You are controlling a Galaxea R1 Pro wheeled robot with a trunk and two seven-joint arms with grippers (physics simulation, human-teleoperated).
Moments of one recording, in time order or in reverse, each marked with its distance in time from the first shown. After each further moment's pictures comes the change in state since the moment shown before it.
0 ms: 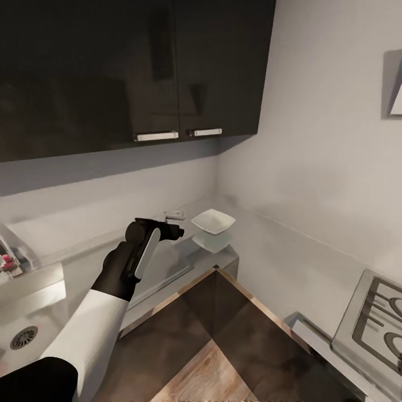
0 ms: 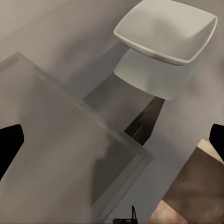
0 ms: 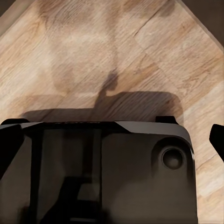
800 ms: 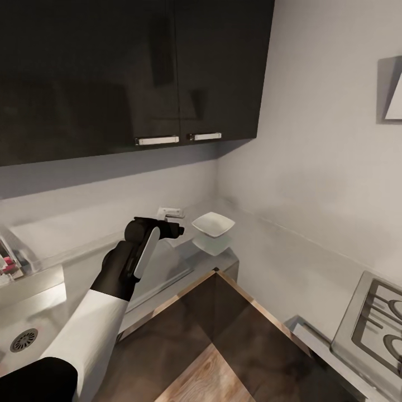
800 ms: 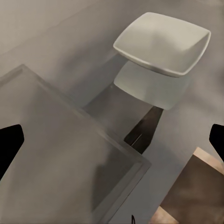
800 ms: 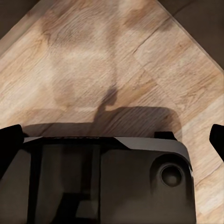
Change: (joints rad) left arm 0.000 0.000 0.000 -0.021 0.000 0.000 0.000; right arm 0.000 -0.001 0.002 0.001 0.002 -0.048 -0.003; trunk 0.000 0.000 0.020
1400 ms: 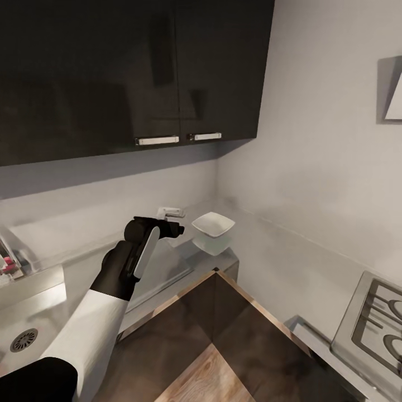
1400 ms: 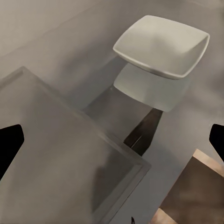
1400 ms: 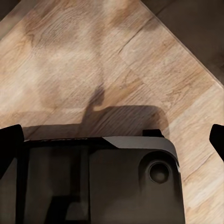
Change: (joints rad) left arm 0.000 0.000 0.000 -0.009 0.000 0.000 0.000; right arm 0.000 0.005 -0.003 0.001 -0.006 0.000 -0.068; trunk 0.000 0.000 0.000
